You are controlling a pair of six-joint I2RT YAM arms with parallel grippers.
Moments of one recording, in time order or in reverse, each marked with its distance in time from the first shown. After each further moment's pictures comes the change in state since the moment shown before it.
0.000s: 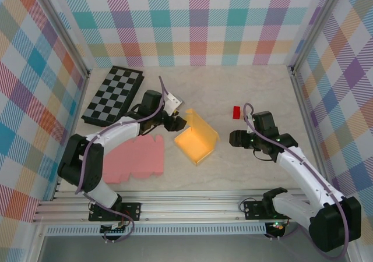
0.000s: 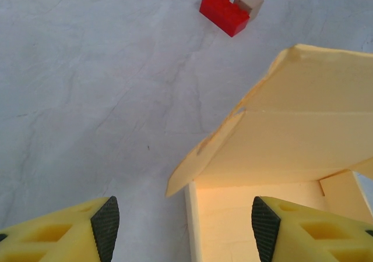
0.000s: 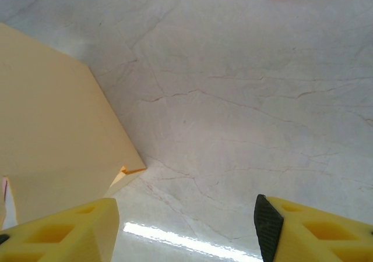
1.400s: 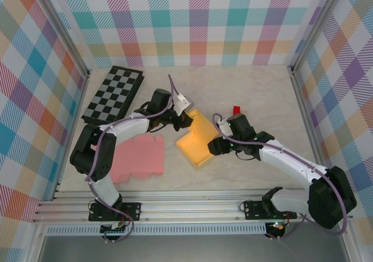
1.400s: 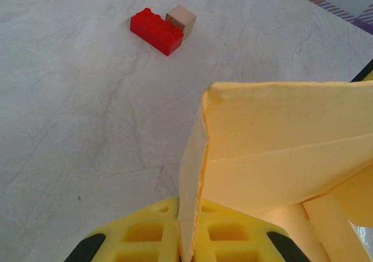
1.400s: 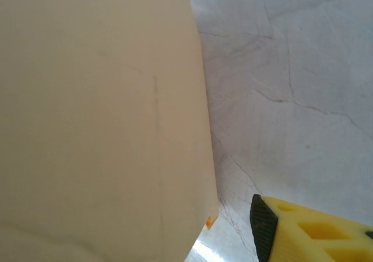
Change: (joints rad) left arm -0.048 0.105 0.057 0.057 0.174 -0.022; right arm 0.248 0.201 0.008 0.204 -0.058 -0.206
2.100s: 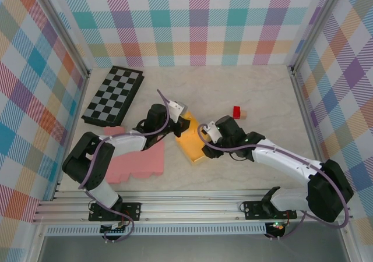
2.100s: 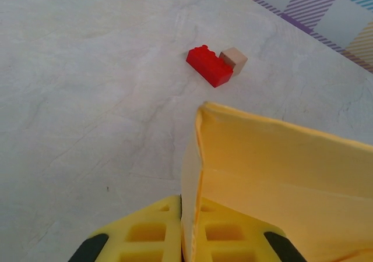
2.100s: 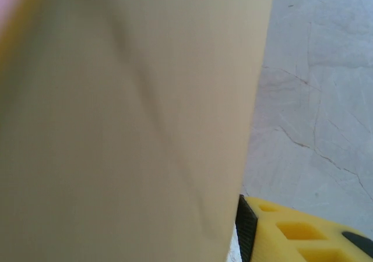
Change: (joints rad) left arm -0.063 -0.109 -0.328 0.488 -0.266 -0.291; right arm 0.165 0.065 0.051 0.011 0.129 -0.187
